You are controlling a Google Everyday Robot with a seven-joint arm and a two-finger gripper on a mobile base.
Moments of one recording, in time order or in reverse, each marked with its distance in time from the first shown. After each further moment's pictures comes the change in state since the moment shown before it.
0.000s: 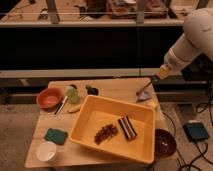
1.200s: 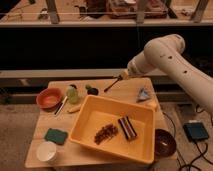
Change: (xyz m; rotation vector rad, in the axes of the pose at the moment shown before) arm -0.126 0.074 0.095 -0.075 -0.272 0.034
